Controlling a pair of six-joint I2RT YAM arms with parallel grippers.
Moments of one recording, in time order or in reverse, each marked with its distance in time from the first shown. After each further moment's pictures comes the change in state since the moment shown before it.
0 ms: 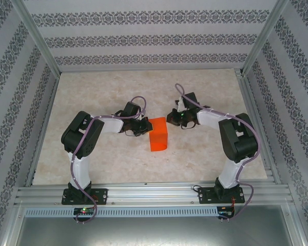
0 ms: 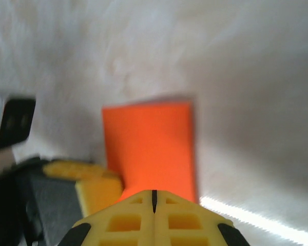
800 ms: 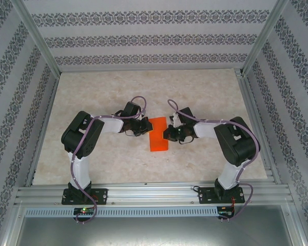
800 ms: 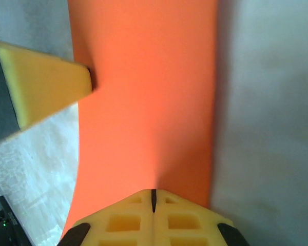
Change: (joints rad) left arm 0.000 0.002 0.003 -0.001 0.000 0.006; right arm 0.071 -0.055 -0.257 0.134 -0.059 -0.026
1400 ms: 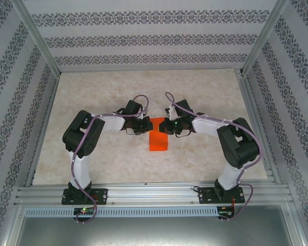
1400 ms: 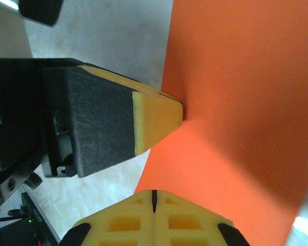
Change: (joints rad) left arm 0.000 0.008 0.081 -0.097 -0.015 0.100; right arm 0.044 0.012 0.178 -0.093 -0.010 0.001
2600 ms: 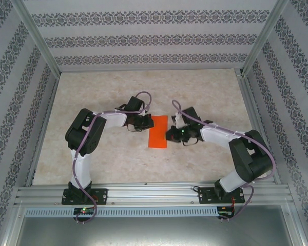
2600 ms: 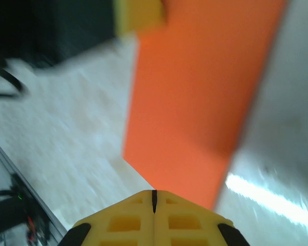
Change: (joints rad) left arm 0.003 0.043 0.114 -0.098 -0.045 0.111; right arm -0.025 -0.201 -0.130 -0.072 0.029 -0.032
